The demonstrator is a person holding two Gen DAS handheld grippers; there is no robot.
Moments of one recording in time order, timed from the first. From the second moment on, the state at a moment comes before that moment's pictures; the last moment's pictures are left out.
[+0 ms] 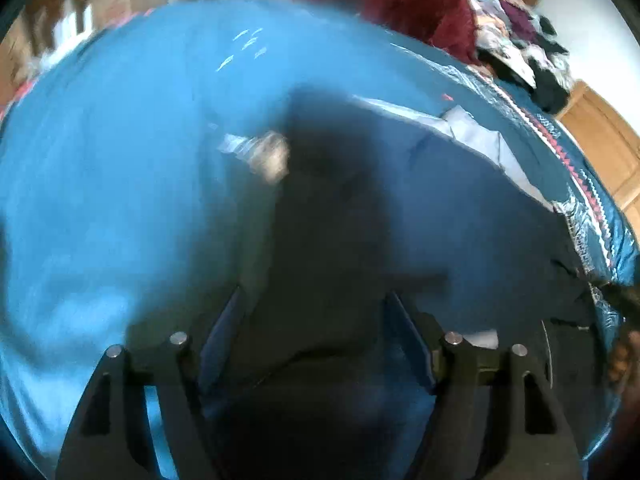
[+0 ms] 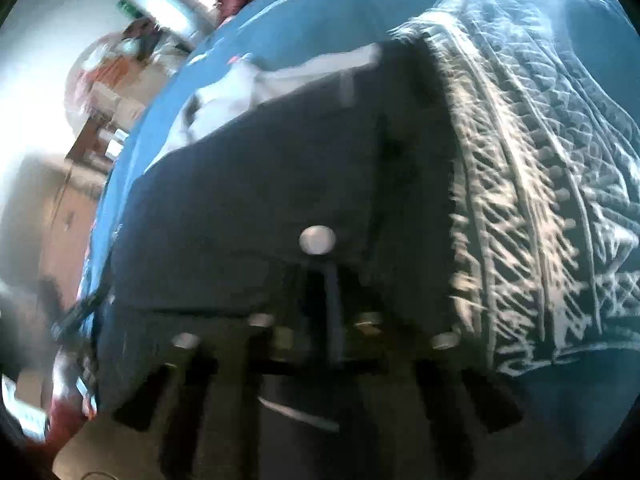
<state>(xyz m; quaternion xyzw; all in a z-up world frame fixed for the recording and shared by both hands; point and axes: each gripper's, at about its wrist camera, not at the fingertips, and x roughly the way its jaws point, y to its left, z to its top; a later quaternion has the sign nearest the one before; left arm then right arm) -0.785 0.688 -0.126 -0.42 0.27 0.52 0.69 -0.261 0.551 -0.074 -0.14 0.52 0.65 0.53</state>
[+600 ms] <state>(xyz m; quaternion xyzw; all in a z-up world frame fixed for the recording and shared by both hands) -0.893 0.523 -0.107 -0.53 0.19 0.45 0.70 -0.207 0.276 -0.090 -0.05 0.66 0.61 0.44</state>
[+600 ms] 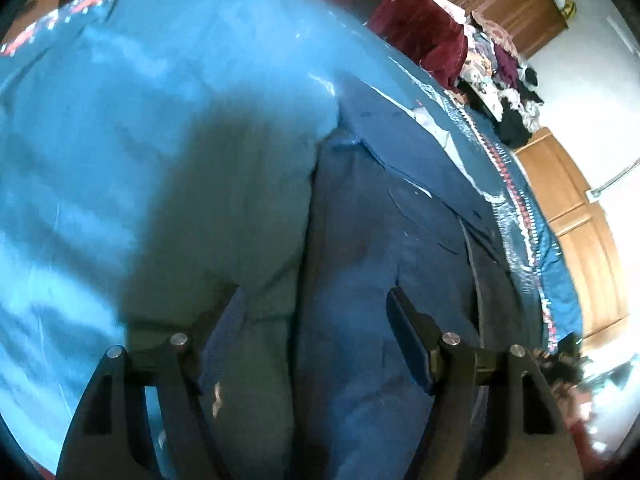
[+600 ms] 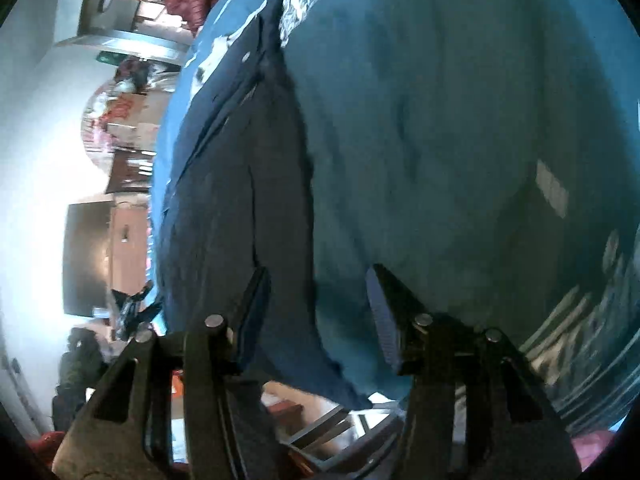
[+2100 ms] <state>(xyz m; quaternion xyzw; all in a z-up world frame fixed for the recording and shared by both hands) -0.857 0.467 -0.119 -0.49 0.29 0.37 0.73 -0.275 0.286 -0.103 -0.12 0.65 0.65 0.39</state>
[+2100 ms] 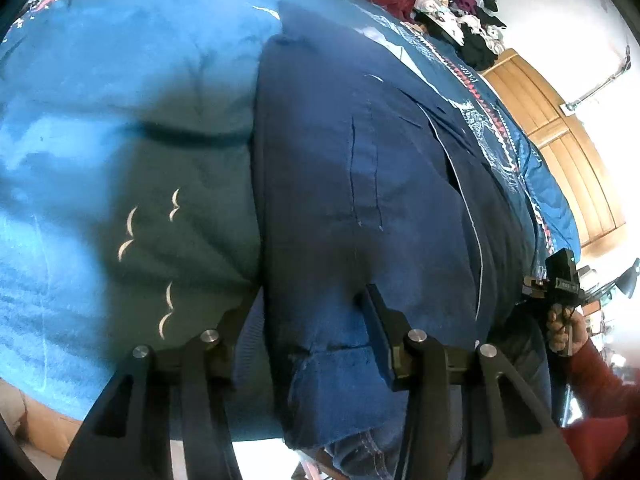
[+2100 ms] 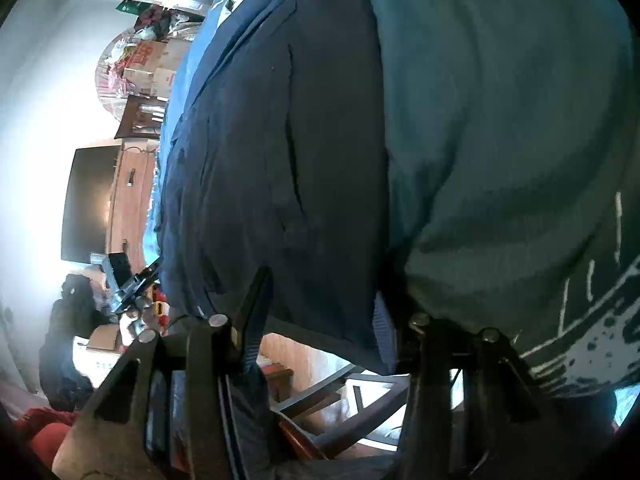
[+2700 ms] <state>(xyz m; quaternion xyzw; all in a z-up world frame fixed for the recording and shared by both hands) -0.881 0.592 0.011 -0.55 -0.03 0.34 0.76 -0.231 0.373 0.031 0.10 0.60 0.71 0.35</state>
